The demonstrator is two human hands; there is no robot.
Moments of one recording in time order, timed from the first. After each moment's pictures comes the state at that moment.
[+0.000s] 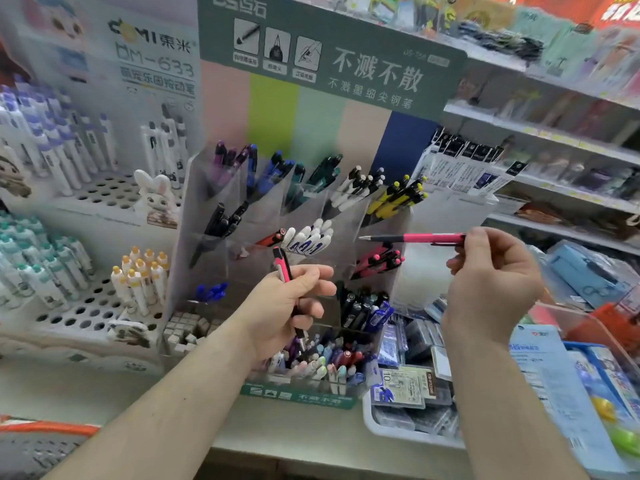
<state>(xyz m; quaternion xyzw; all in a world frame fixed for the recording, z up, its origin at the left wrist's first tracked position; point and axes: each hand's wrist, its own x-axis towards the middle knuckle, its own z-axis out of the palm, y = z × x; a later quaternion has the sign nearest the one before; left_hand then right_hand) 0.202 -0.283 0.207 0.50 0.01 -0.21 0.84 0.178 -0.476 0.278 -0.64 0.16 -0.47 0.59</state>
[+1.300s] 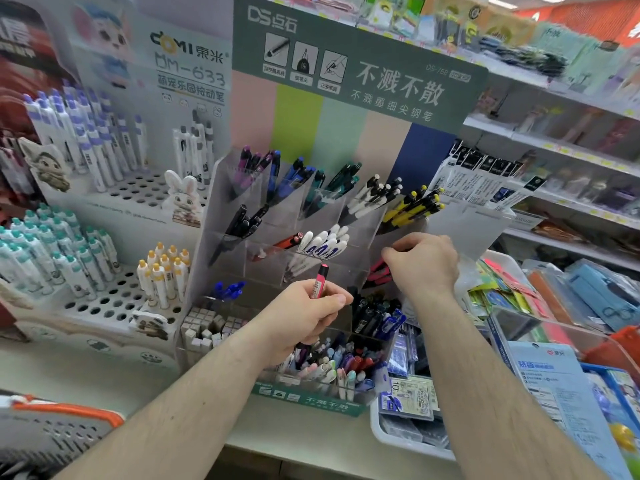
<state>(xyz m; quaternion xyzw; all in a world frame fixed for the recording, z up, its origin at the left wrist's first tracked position) 0.197 -0.281 0.200 0.64 -0.07 -0.22 0.73 0.239 -0.458 0.263 -0.93 0.19 -0.18 0.26</state>
